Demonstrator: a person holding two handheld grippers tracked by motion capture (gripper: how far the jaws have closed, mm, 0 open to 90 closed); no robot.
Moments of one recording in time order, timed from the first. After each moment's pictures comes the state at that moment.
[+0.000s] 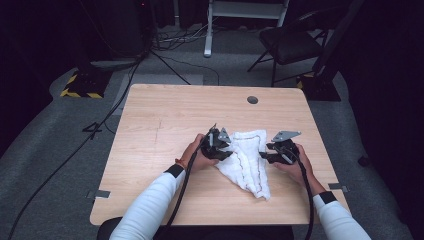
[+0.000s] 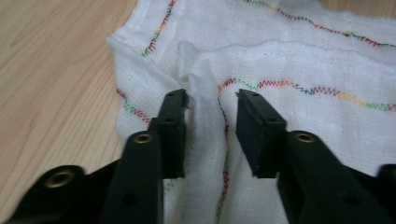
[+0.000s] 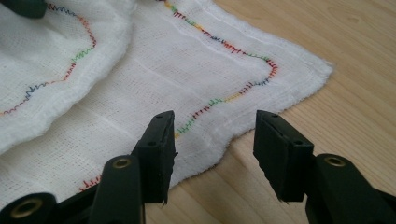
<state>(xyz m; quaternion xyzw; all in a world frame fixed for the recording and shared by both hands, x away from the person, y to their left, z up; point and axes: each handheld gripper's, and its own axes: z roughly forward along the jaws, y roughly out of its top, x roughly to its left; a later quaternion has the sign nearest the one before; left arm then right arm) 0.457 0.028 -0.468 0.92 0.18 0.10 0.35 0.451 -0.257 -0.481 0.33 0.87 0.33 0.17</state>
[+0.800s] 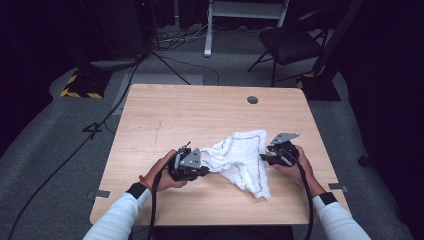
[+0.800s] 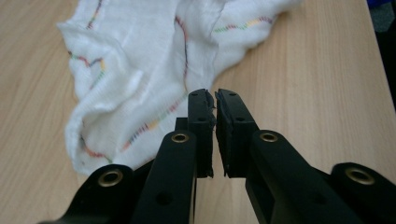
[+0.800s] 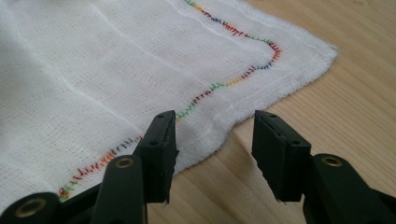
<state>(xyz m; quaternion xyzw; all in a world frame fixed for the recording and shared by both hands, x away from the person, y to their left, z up) 0.369 0.115 -0.446 0.92 0.08 0.07 0.37 0.446 -0.257 -0.486 0.33 0.88 0.31 0.17</state>
